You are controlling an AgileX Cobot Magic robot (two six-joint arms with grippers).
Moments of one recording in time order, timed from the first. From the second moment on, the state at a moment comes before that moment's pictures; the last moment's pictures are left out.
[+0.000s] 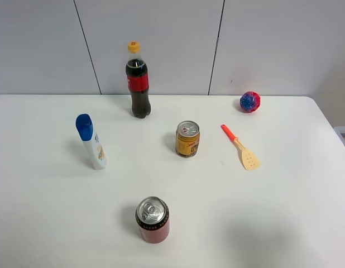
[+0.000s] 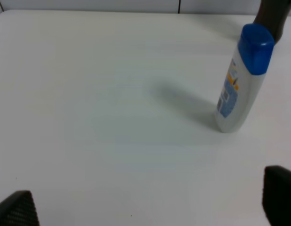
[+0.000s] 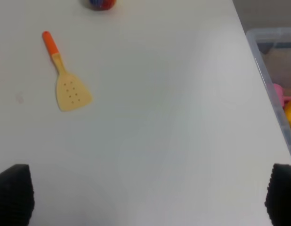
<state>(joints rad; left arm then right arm) 0.15 -0.01 -0.51 -0.08 1.05 0.02 -0.03 0.05 -0.50 -0.02 1.06 0.00</state>
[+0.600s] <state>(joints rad) 0.15 -0.01 -0.51 -0.08 1.05 0.02 -0.03 0.00 -0.50 -0.02 1.06 0.00</state>
